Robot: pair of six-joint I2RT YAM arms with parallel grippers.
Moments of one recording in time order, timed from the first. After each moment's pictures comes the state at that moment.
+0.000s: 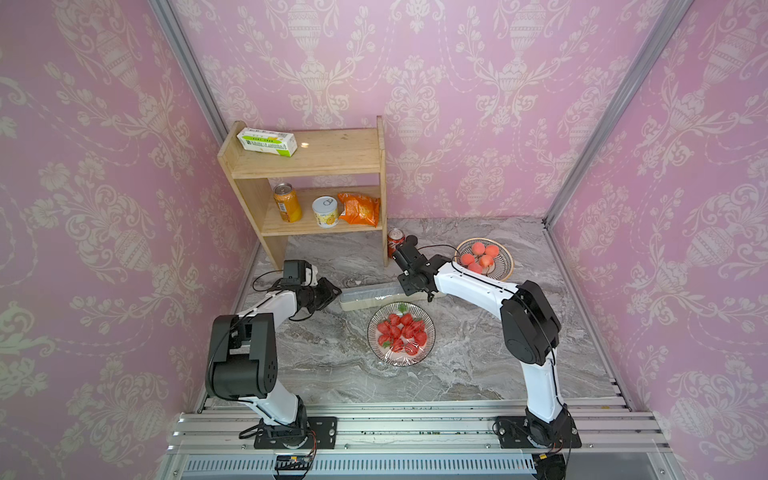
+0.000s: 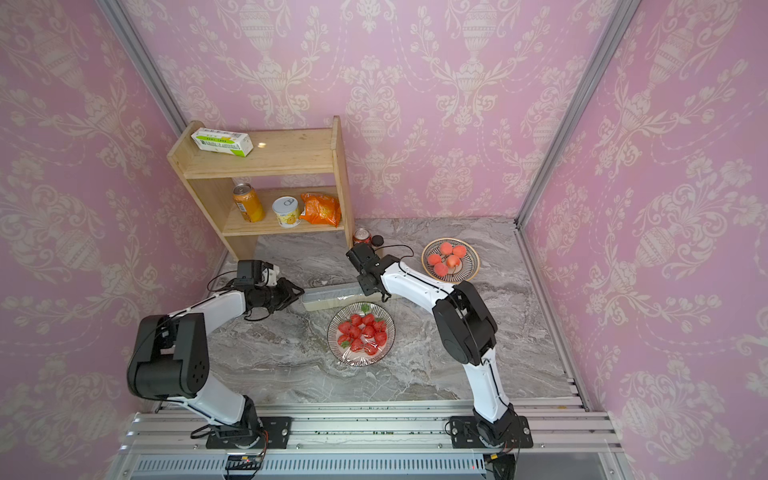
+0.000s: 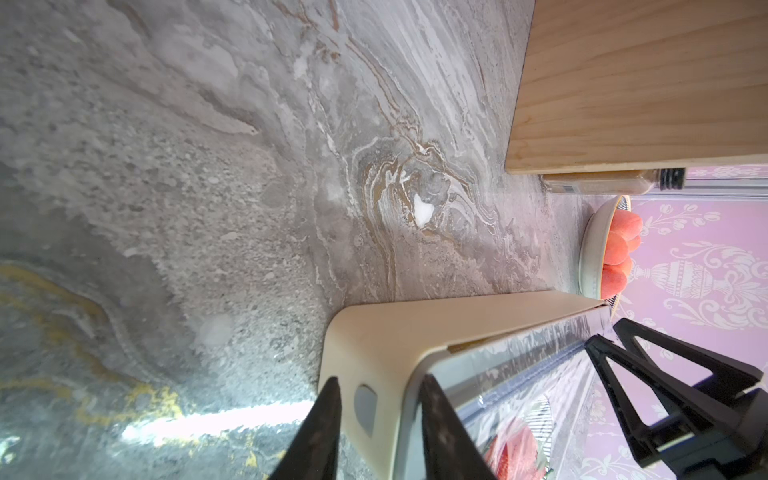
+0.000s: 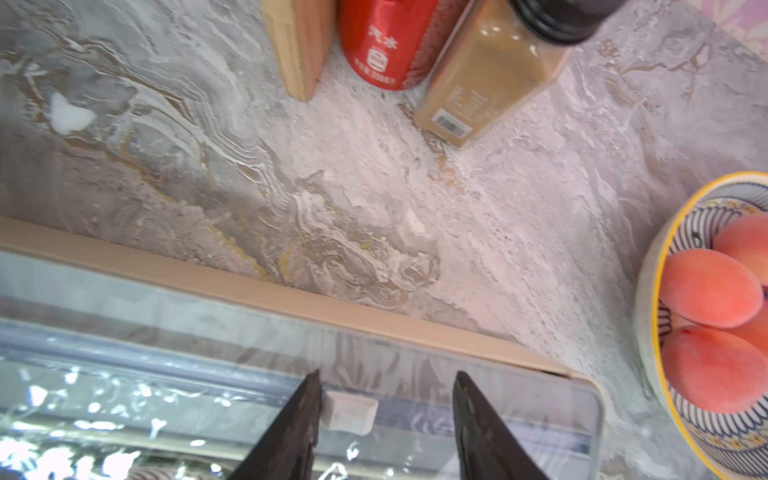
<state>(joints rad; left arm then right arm) 0.07 1.61 0.84 -0.22 0.52 -0.58 0.68 2.05 1.63 -0.65 0.37 0.17</state>
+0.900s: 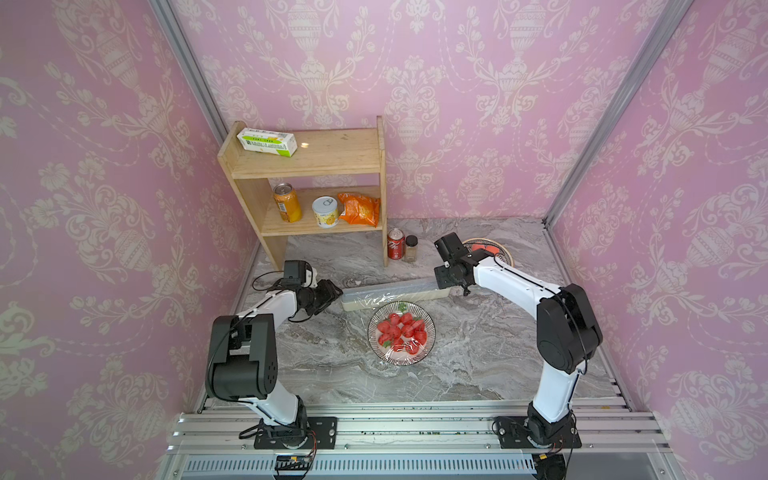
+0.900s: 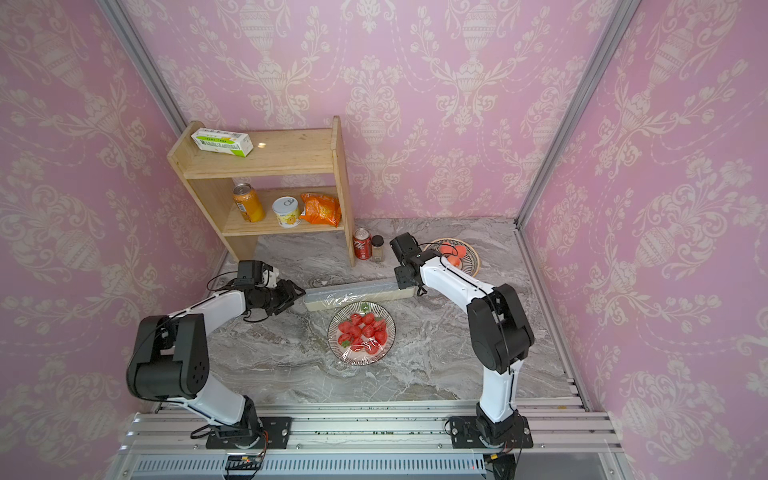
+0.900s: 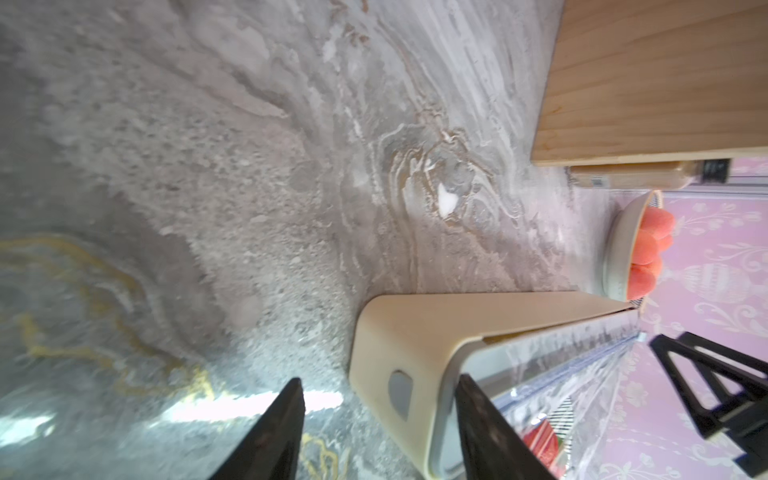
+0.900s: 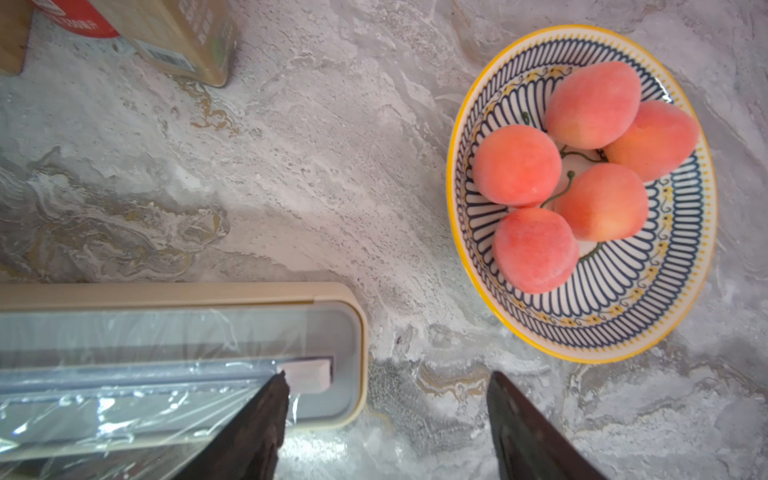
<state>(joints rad) 0.07 1.58 0.86 -0.31 0.46 -0.54 0.46 1.83 1.42 -0.67 0.32 0.23</state>
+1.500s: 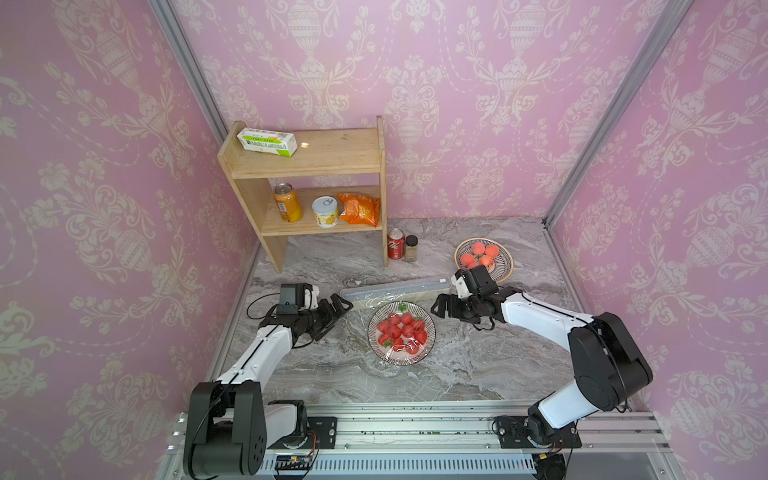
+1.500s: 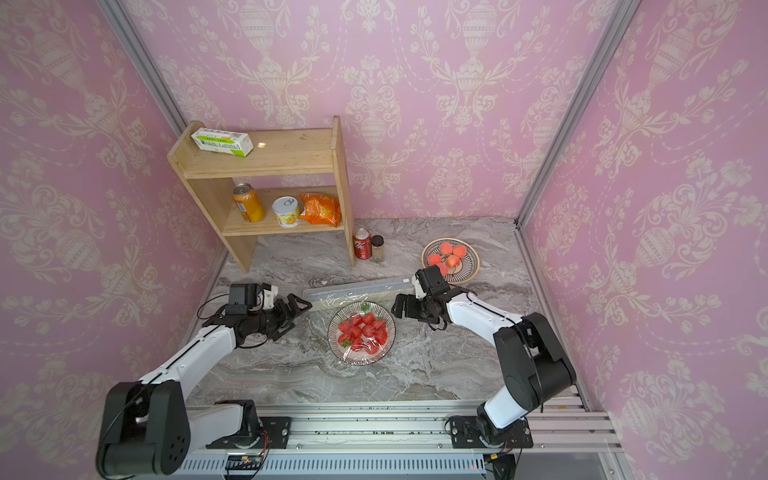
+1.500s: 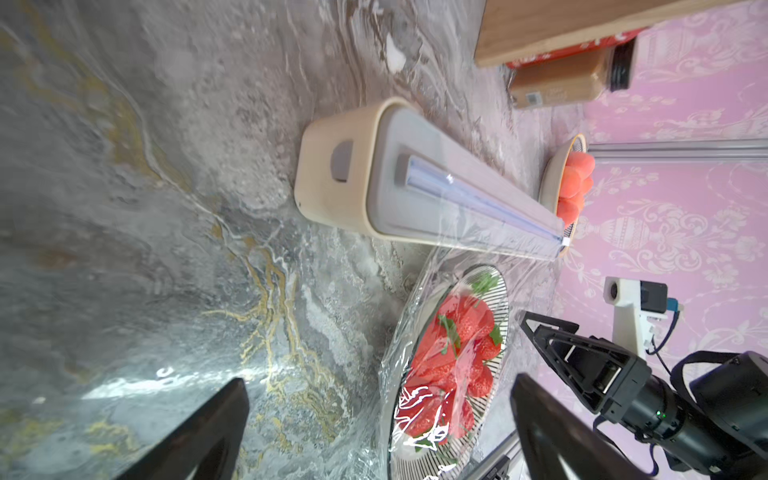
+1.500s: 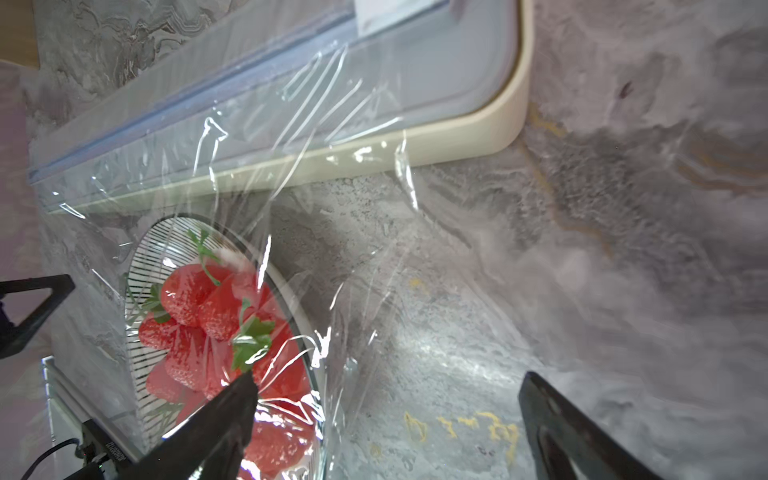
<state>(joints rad) -0.01 1.24 0.58 -0.29 0.60 -0.73 0.42 1.58 0.88 -0.31 -0.31 0.55</state>
